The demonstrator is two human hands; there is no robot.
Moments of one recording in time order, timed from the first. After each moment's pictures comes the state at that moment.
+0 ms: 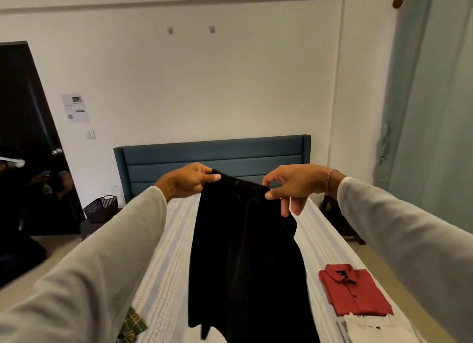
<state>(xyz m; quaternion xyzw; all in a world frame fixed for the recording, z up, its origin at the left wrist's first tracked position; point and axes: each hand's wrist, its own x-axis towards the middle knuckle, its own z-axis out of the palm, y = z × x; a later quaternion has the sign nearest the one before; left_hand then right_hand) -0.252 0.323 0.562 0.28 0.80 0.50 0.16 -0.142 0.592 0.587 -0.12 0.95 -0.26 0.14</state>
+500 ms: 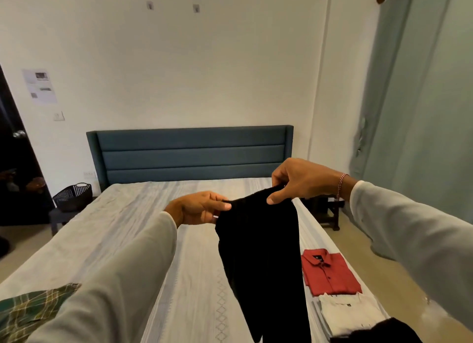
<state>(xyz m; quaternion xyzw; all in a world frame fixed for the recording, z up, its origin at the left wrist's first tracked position) -0.265 0.358 0.452 0.30 0.67 0.57 0.36 -0.124 0.626 0.565 -0.15 0.96 -0.25 0.02</state>
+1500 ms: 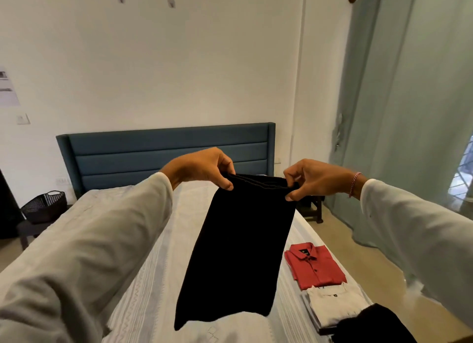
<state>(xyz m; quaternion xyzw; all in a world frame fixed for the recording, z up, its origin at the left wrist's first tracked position) -0.249 0.408 0.570 0.47 0.81 0.31 0.17 -0.117 0.697 0.549 -0.14 0.95 -0.29 0.01</state>
